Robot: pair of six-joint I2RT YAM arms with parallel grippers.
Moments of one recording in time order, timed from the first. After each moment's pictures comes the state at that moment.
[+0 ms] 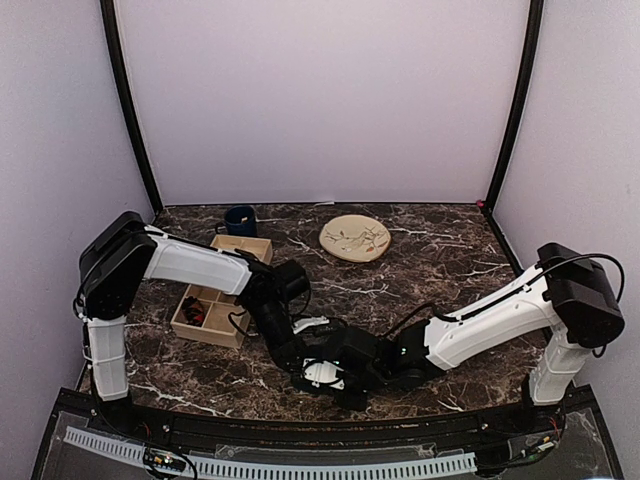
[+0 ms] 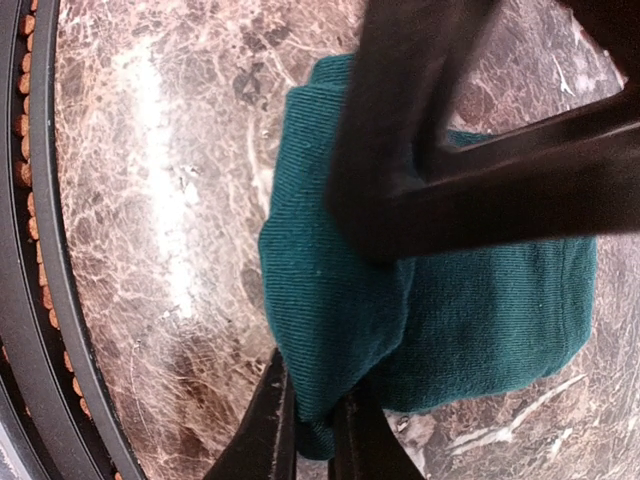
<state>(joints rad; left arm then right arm) -0.88 2.01 1.26 -0.76 0.78 0.23 1.34 1.77 0.91 -0.14 0.06 -0.13</state>
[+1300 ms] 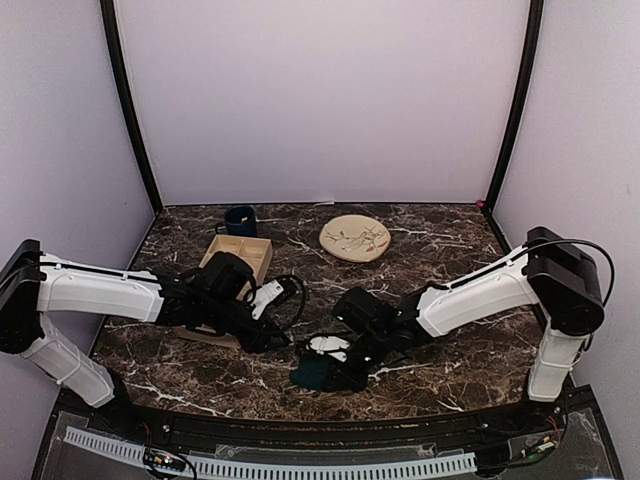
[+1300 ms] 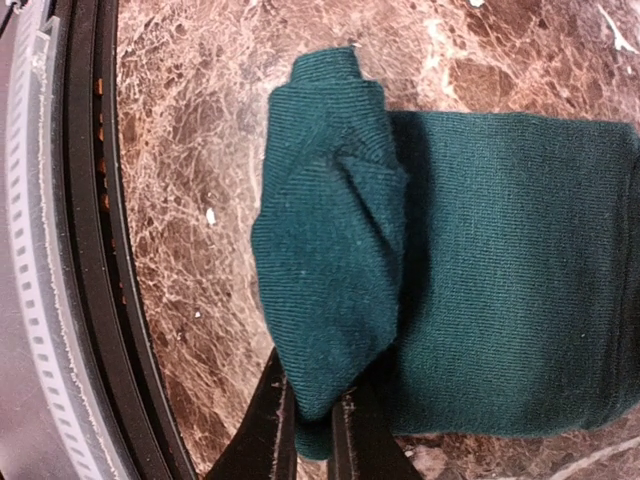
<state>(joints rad) -0.87 1.45 0.76 -0.19 0.29 -0.08 1.13 1.83 0.97 -0.20 -0.40 -0.04</state>
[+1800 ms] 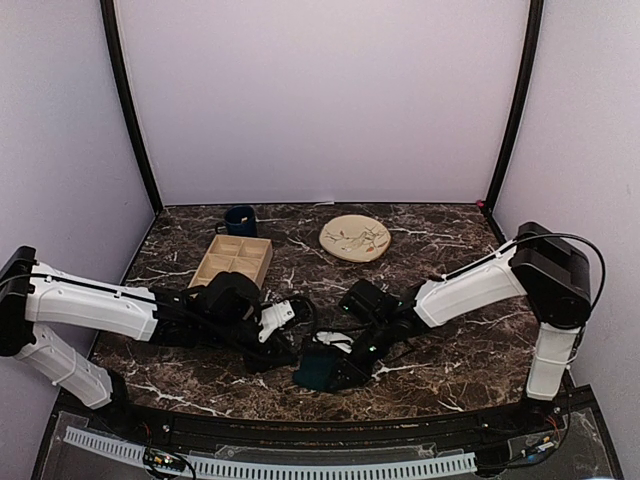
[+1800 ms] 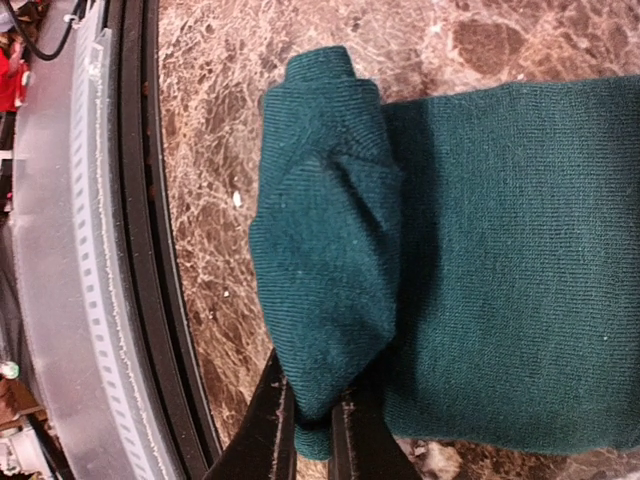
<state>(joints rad) -1.03 1.39 0.71 -0.13 0.17 0.02 1.04 1.88 0.98 -0.21 -0.65 0.01</state>
